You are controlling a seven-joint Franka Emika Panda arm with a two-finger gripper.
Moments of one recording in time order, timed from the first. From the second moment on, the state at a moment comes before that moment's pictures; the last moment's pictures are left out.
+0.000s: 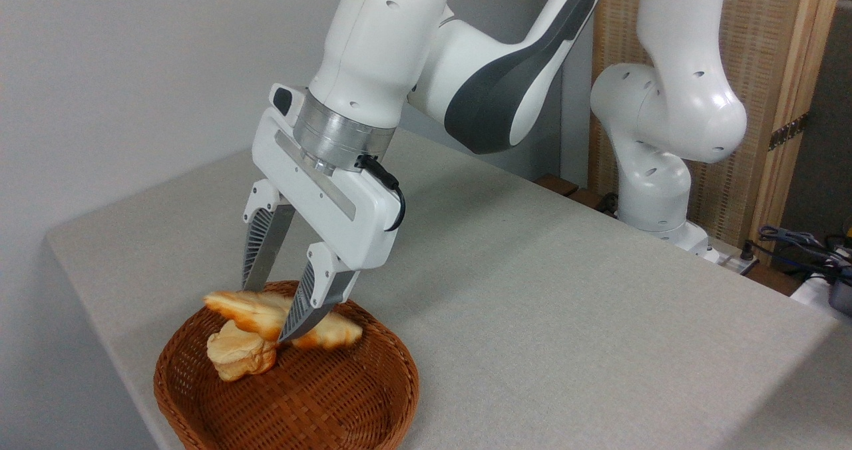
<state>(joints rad) -0.13 -0.07 0.13 -2.10 -0.41 2.51 1.01</state>
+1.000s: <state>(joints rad) -0.13 -0.16 0.09 -1.97 -0.18 2.13 0.77</state>
